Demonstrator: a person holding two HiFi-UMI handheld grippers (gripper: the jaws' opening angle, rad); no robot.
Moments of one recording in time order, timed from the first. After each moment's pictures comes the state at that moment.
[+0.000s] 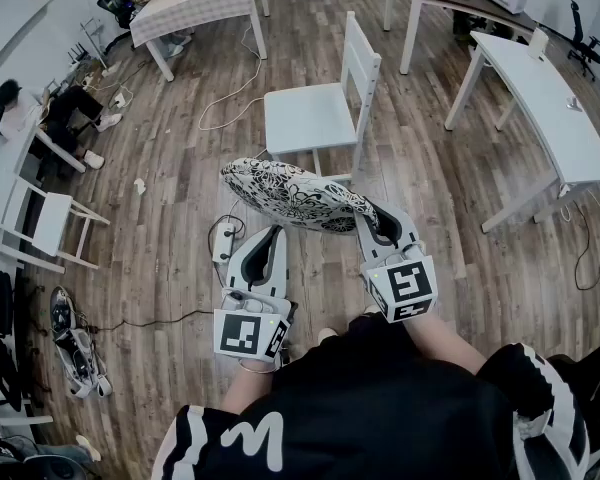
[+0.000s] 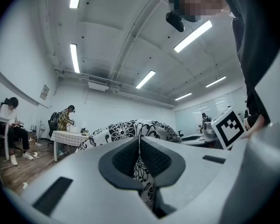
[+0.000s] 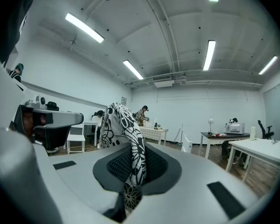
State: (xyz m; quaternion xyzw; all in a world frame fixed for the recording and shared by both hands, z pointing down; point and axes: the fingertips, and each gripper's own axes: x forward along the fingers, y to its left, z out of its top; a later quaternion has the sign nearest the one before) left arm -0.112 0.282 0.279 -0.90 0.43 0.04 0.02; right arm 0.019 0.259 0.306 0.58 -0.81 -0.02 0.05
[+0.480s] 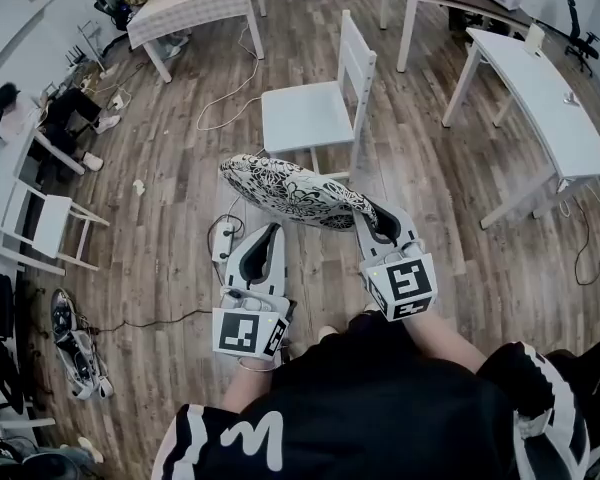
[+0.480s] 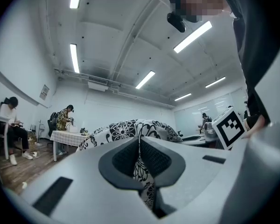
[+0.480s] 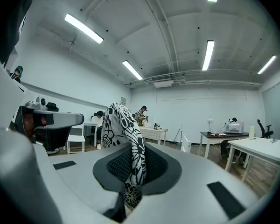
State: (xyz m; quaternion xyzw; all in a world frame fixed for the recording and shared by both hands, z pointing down) left arm -0.109 0.289 0.279 -0.90 0.42 0.04 0.02; right arm 0.022 0.269 0.306 0.59 -0.81 -0.02 0.05
